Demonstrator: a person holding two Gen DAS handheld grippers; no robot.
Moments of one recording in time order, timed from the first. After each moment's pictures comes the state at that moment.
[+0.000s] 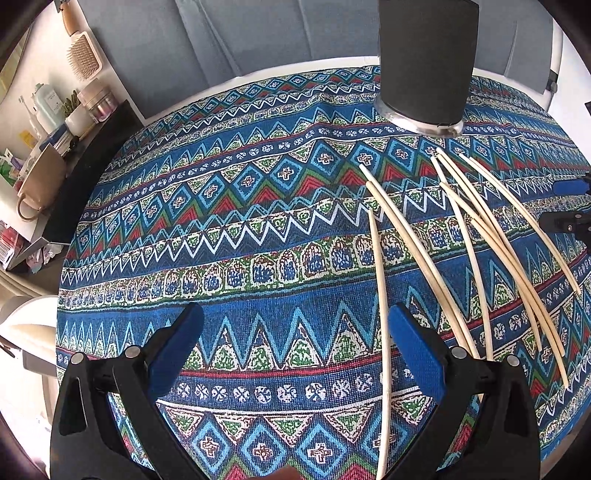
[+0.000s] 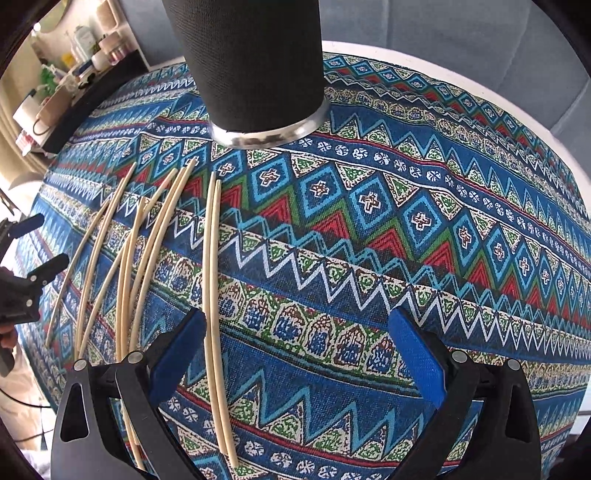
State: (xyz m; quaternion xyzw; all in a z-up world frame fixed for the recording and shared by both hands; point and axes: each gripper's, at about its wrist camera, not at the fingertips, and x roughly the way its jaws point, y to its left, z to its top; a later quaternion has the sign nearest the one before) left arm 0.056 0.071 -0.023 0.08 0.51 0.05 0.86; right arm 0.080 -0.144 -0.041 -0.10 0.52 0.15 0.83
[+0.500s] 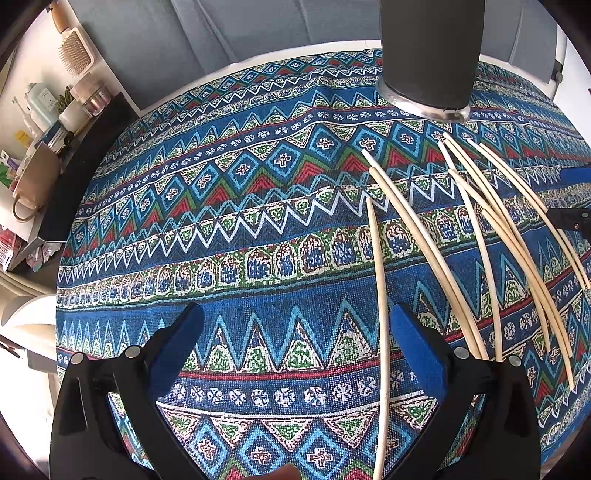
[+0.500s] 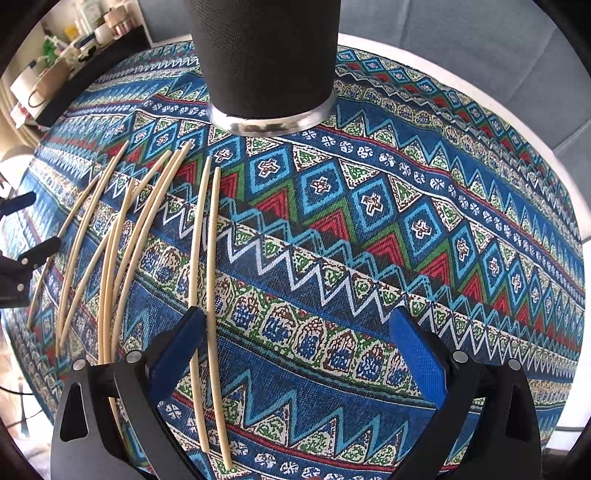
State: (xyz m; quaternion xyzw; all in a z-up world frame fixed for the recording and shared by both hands) left arm 0.065 0.074 -0.032 0.08 0.53 0.04 0.84; right arm 0.099 -0.124 -0.051 -0.14 0.54 0.15 0.82
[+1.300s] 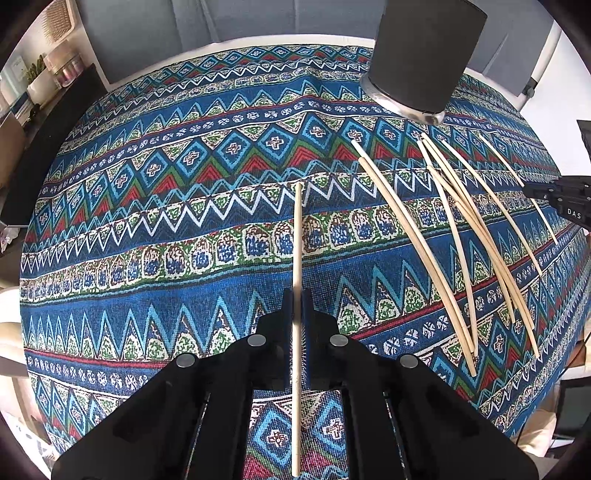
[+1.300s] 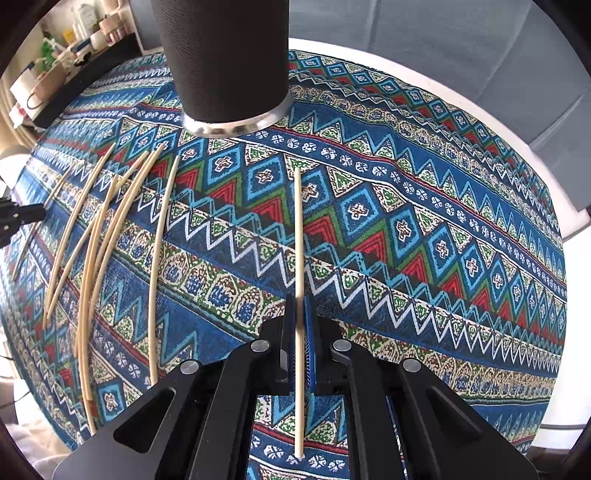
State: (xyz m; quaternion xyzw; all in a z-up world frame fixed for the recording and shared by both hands) left arm 0.059 0.110 -0.025 0.00 0.56 -0.04 0.83; right arm 0.075 -0.183 -0.032 -0.15 0.52 0.13 0.83
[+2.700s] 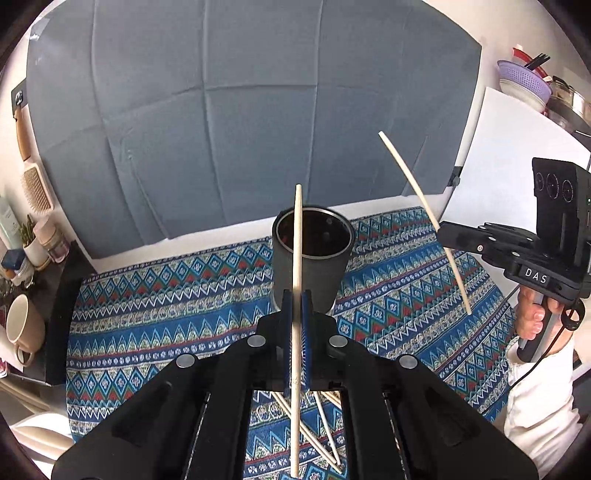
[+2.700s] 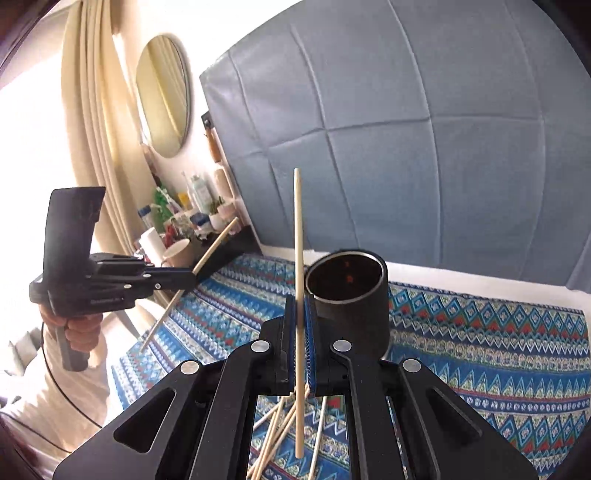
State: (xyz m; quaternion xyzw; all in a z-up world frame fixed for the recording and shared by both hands) left arm 0.105 0.035 0.190 0.03 0.35 -0.13 0.93; right arm 0.050 -0.169 0.176 0.02 0.24 0.34 0.91
